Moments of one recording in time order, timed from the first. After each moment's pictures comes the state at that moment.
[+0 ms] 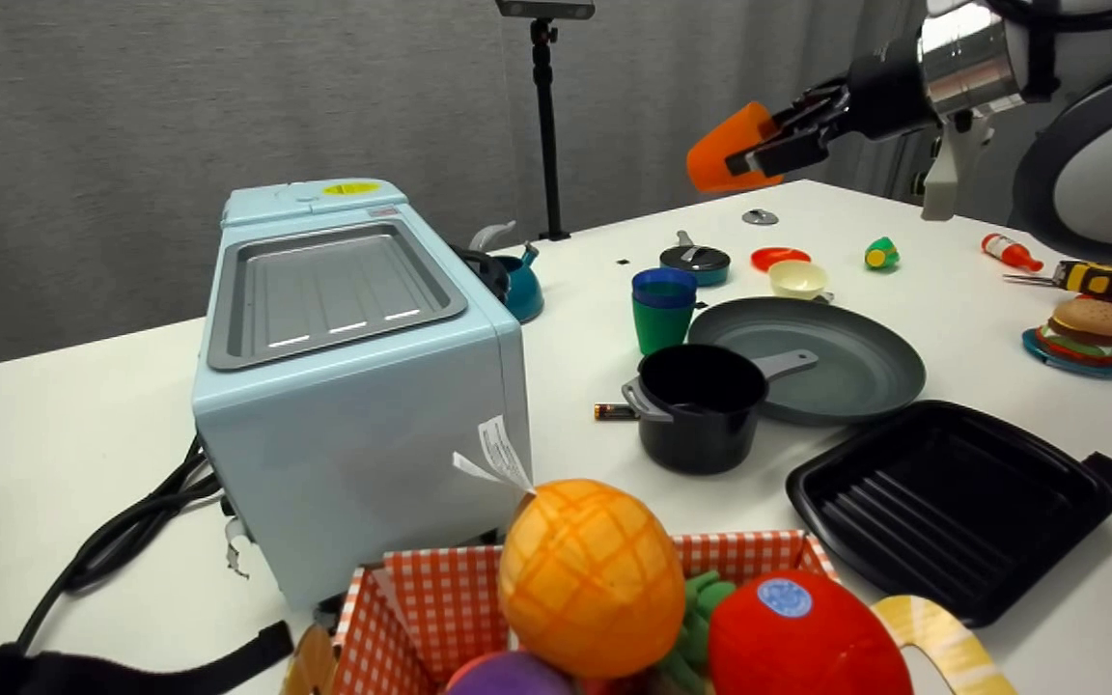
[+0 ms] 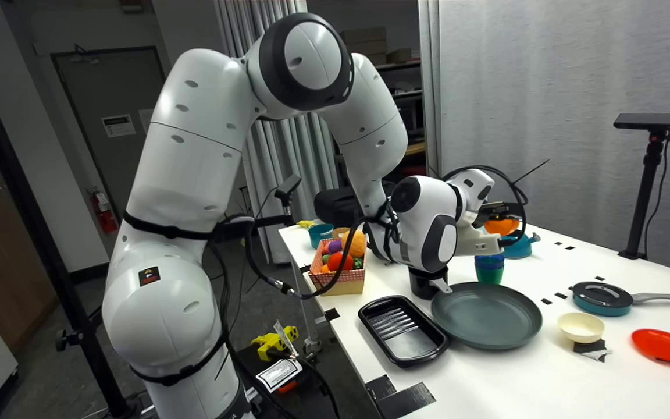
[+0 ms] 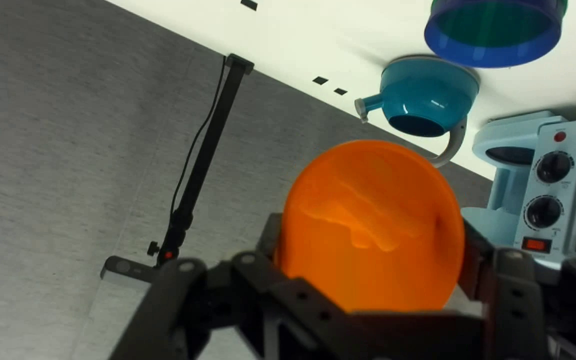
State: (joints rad) arm 0.07 0.53 -0.10 -2.24 -0.15 3.92 -0.24
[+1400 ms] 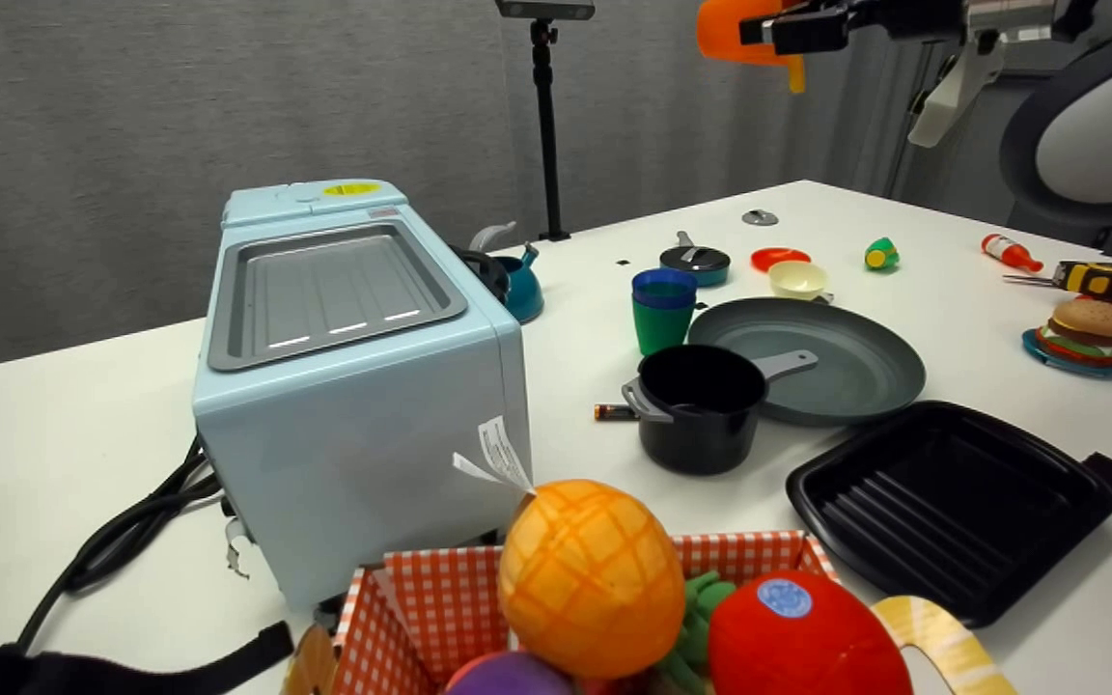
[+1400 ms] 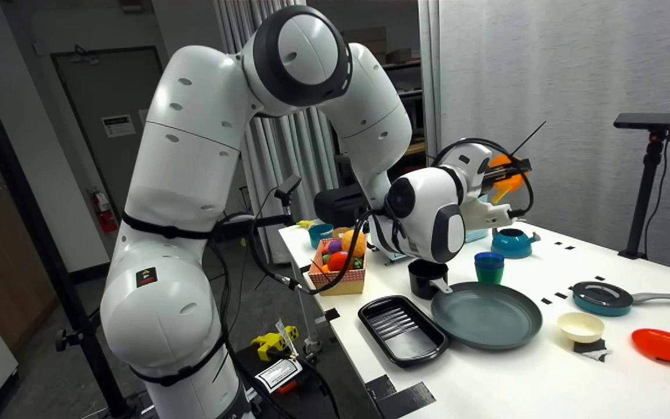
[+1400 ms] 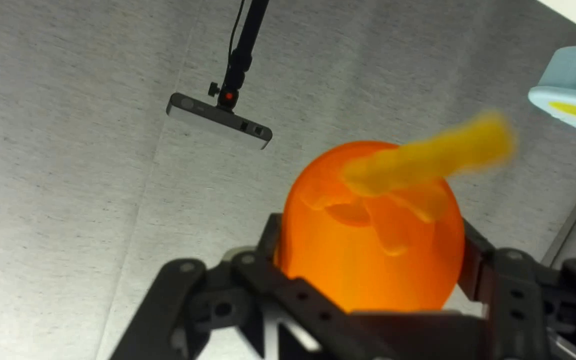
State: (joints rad) arm 0.05 0.51 -0.10 -2.20 -0.15 4.22 -0.25
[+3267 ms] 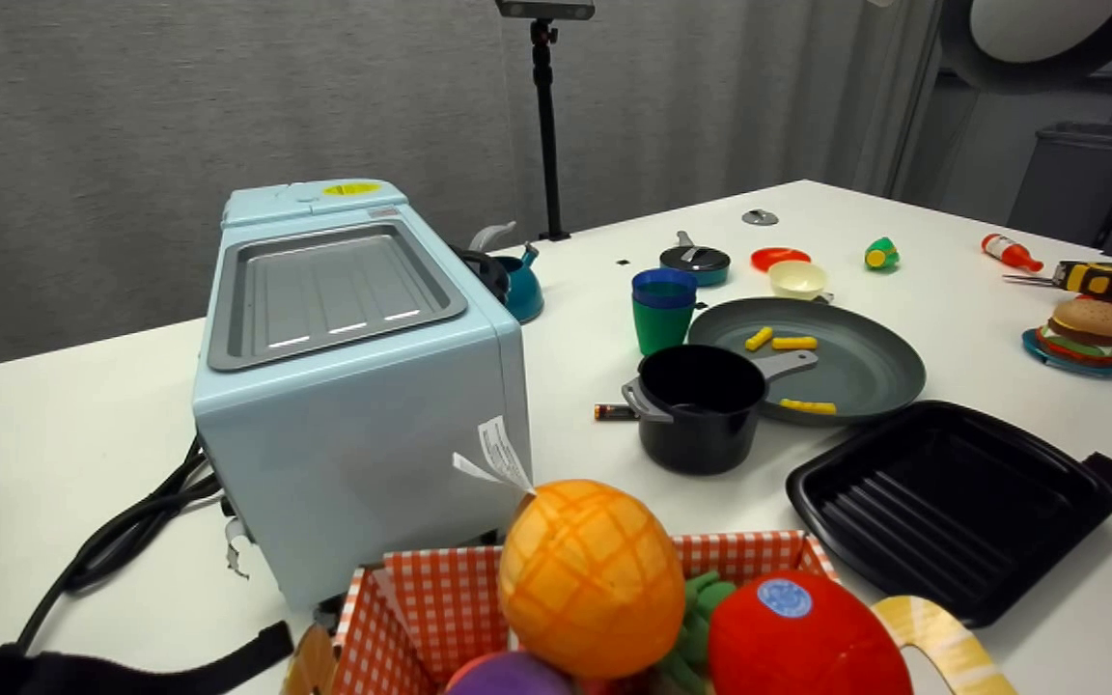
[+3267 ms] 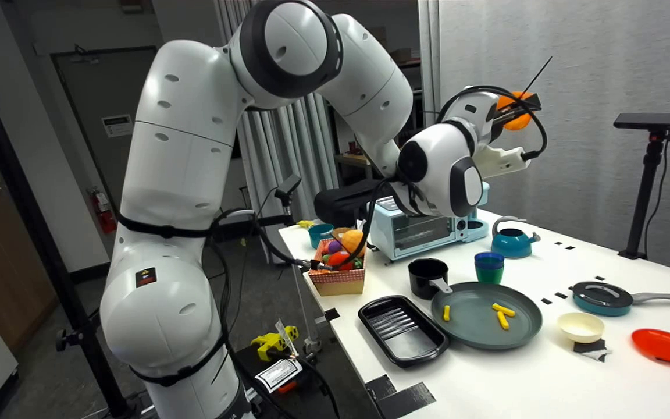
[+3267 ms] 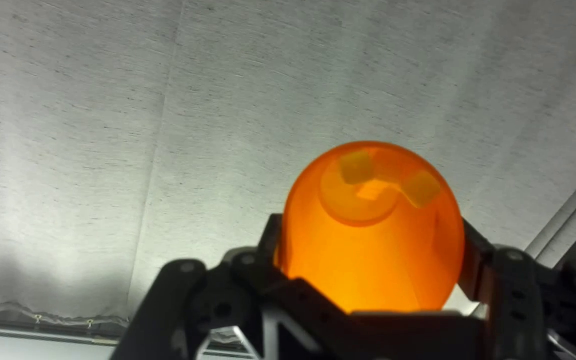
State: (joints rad) arm 0.04 0.45 -0.09 -2.02 -0.15 4.22 -0.21
